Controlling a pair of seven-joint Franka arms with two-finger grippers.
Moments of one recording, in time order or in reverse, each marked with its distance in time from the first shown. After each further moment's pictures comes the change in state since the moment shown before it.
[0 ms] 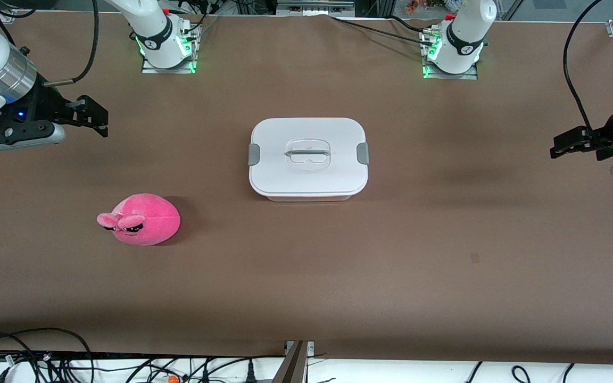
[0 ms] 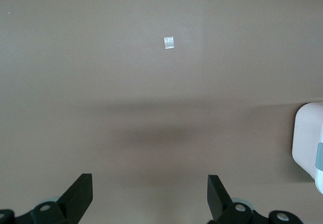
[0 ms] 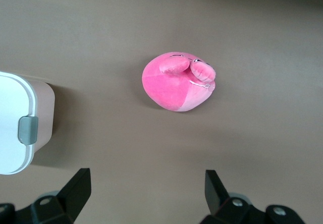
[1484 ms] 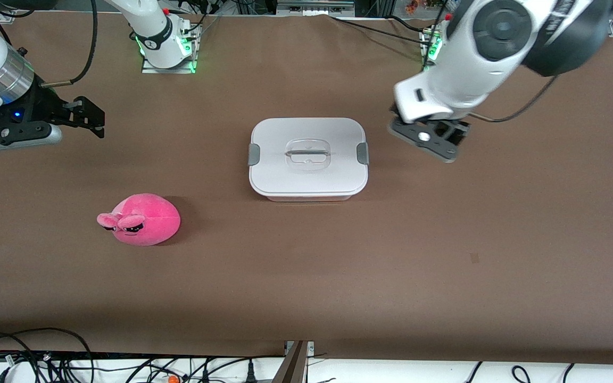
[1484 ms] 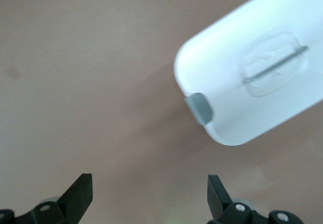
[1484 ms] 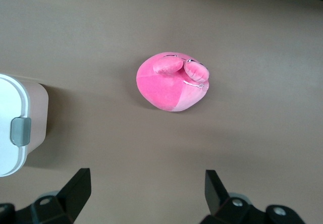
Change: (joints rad) left arm -0.535 0.077 -0.024 0.002 -0.046 0.012 -0.010; right arm 0.002 0.000 -0.006 0.000 -0.016 0.001 0.000
